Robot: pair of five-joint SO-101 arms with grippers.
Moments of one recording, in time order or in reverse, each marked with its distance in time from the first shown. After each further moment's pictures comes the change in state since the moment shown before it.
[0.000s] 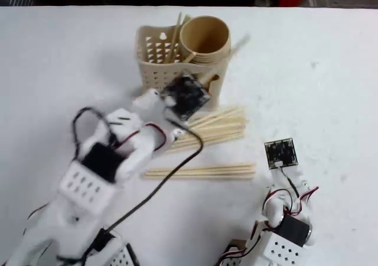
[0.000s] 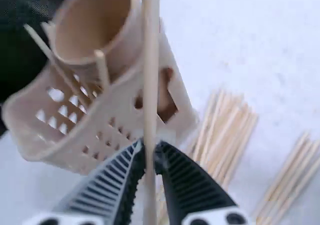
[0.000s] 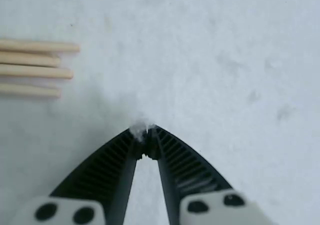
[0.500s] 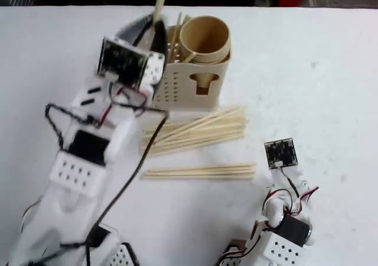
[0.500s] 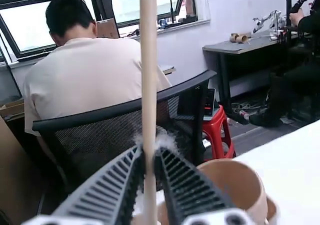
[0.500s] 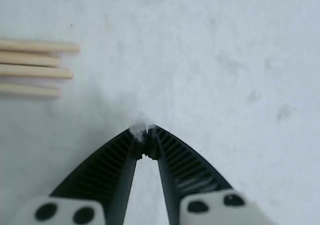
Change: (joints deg) left arm -10.0 9.3 -6.2 -34.6 9.2; right arm 0.0 0.0 0.0 0.0 0.0
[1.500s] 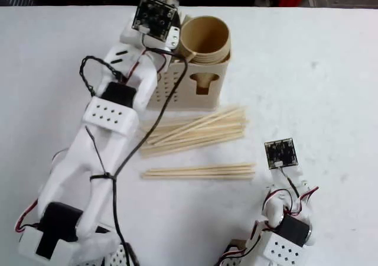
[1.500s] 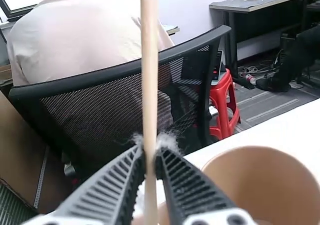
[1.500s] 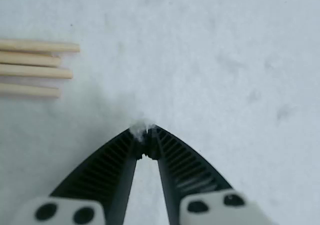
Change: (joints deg) left arm -2.8 27.4 -14.3 -4.6 0.2; right arm 0.0 0.0 0.0 0.0 0.0
